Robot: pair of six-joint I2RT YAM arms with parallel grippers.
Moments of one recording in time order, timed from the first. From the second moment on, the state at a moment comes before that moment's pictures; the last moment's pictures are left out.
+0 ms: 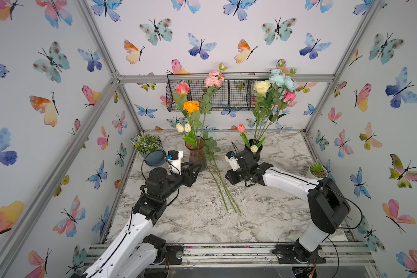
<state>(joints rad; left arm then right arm) -0.39 0.81 0.61 0.08 0.32 -0.37 0.74 1.66 1.13 -0.33 -0.13 0.21</state>
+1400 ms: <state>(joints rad) -0.71 1.04 0.73 0.10 0.19 -0.26 0.05 1.19 0.73 0.12 -0.53 0.30</state>
